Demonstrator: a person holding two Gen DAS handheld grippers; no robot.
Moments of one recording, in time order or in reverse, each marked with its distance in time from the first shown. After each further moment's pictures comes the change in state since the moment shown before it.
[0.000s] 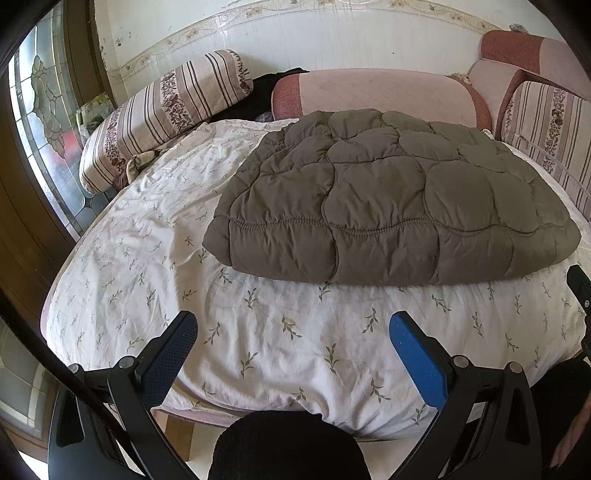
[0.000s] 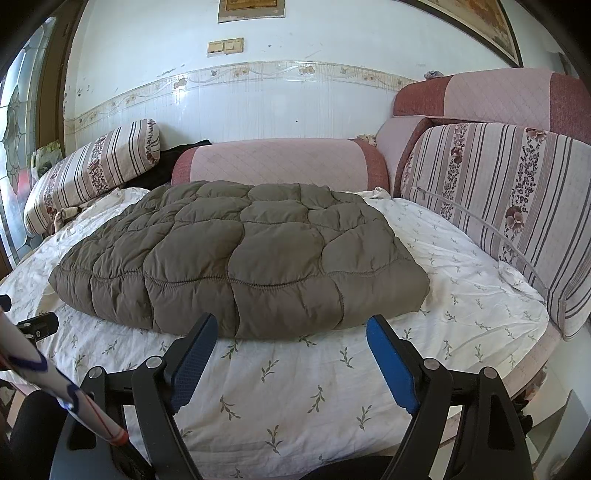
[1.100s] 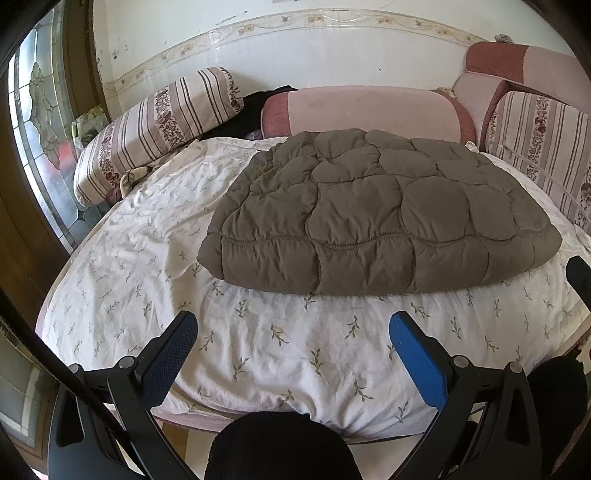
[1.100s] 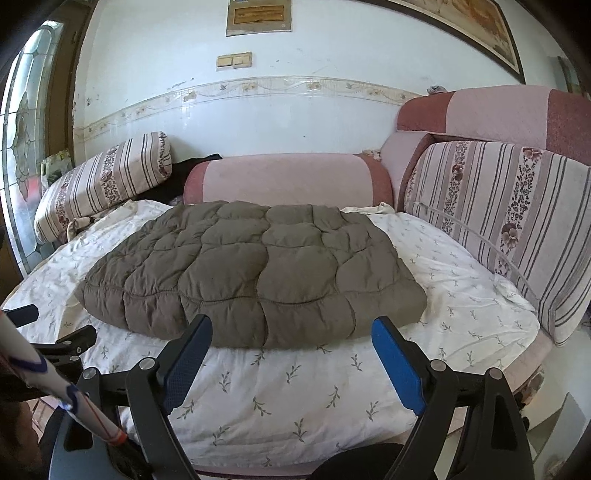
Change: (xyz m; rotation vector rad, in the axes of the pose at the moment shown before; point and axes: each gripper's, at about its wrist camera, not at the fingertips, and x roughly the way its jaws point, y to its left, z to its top) left arm -0.022 -0.008 -0.001 0.008 -0.068 -0.042; right arm -0.041 0.017 0.017 -0.010 -0.034 0.020
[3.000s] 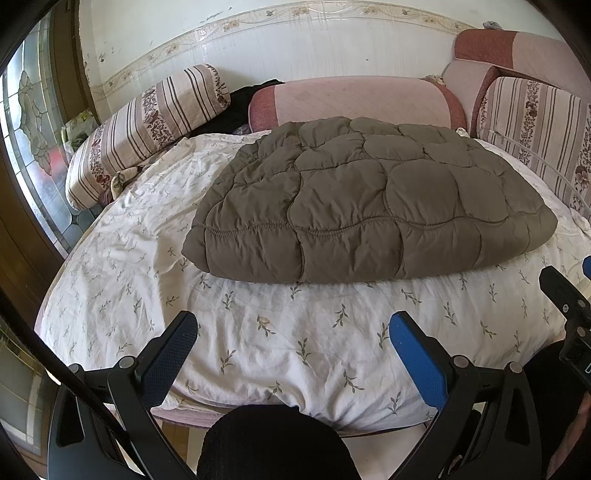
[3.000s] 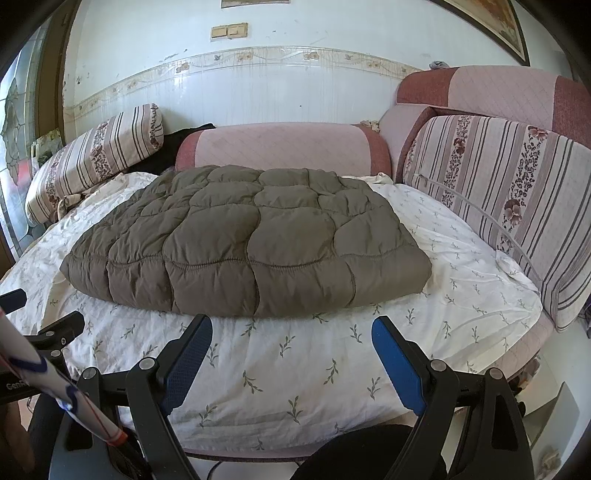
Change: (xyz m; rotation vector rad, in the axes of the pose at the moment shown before) left arm 0.005 -0.007 -0.010 0.041 0.018 -0.020; right arm 0.022 0.001 -0.015 -0.001 0.117 -0.023
